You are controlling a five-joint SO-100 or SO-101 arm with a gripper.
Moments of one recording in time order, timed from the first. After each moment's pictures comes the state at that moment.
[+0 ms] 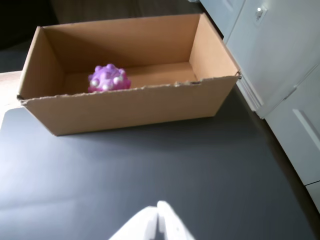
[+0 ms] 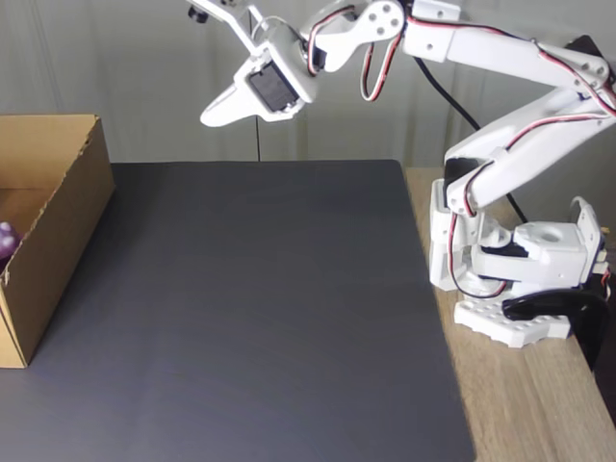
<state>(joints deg) 19.0 138.4 130.3 33.3 181.6</state>
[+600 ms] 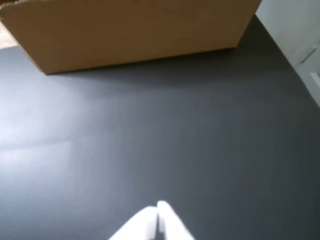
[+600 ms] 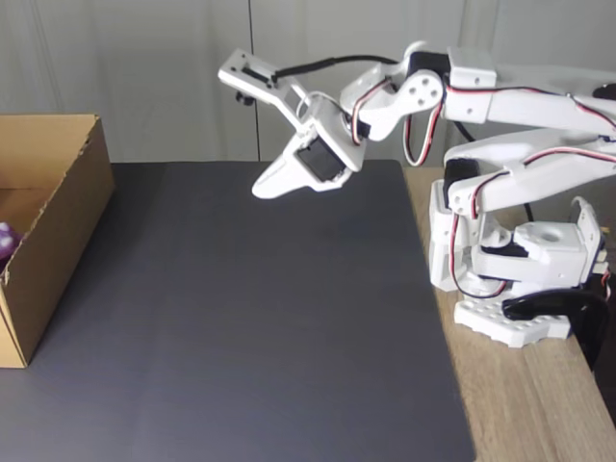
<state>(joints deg) 16.9 160.0 159.0 33.2 178.3</state>
